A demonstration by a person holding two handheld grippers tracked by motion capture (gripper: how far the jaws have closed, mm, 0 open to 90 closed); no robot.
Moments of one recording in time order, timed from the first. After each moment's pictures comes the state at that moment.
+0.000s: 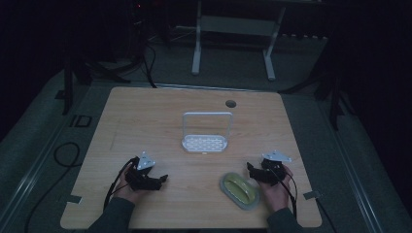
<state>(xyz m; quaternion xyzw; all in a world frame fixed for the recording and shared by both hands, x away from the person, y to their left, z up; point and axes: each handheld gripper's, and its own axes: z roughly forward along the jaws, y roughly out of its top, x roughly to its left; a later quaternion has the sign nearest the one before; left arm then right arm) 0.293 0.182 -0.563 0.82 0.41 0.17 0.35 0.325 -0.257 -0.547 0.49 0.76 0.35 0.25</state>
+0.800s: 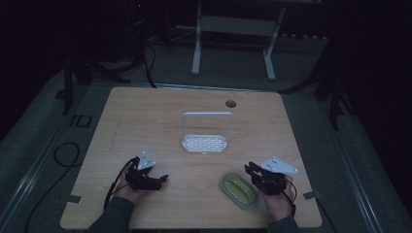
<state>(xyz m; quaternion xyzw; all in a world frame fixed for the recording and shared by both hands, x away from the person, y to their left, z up) 0.293 0.181 -0.563 0.82 0.41 0.17 0.35 0.275 -0.237 -0.501 0.40 0.78 0.43 0.22</state>
